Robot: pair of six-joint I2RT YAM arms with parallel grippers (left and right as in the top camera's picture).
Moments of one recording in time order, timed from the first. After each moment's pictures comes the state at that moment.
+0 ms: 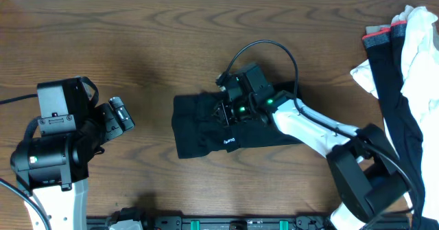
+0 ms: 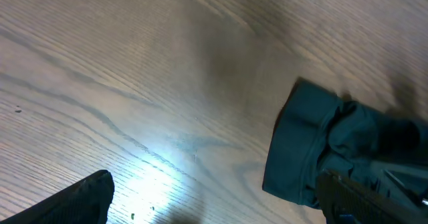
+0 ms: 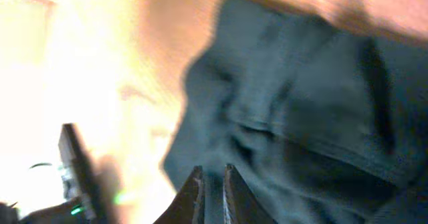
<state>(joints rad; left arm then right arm) 0.12 1.03 1.30 -1.31 -0.06 -0.34 0.60 1.79 1.05 -0.17 -0.64 0.37</state>
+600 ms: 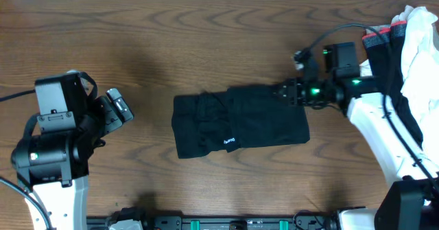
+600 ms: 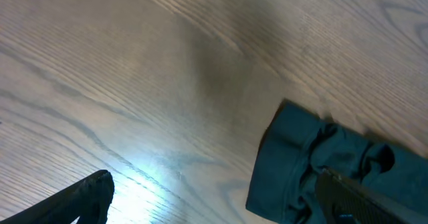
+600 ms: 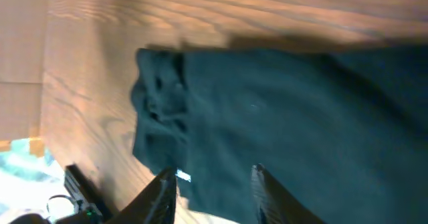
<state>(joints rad) 0.12 1.05 1.30 -1.24 -0.04 -0.40 0.12 1.53 1.08 -0.67 -0.67 0.19</state>
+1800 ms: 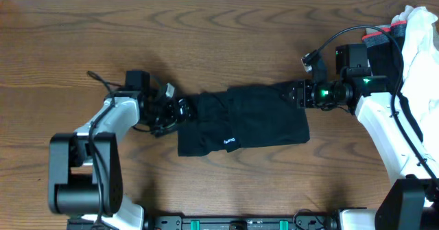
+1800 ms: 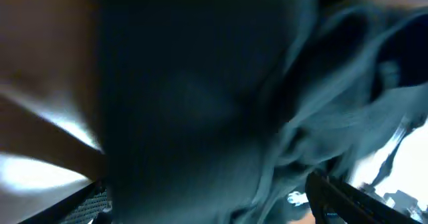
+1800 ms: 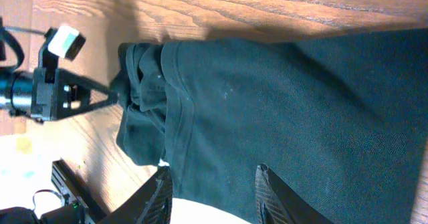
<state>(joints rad) -0.02 1.76 0.88 -0.56 0.67 -0.28 0.06 1.53 1.08 -0.72 -0.67 0.10</state>
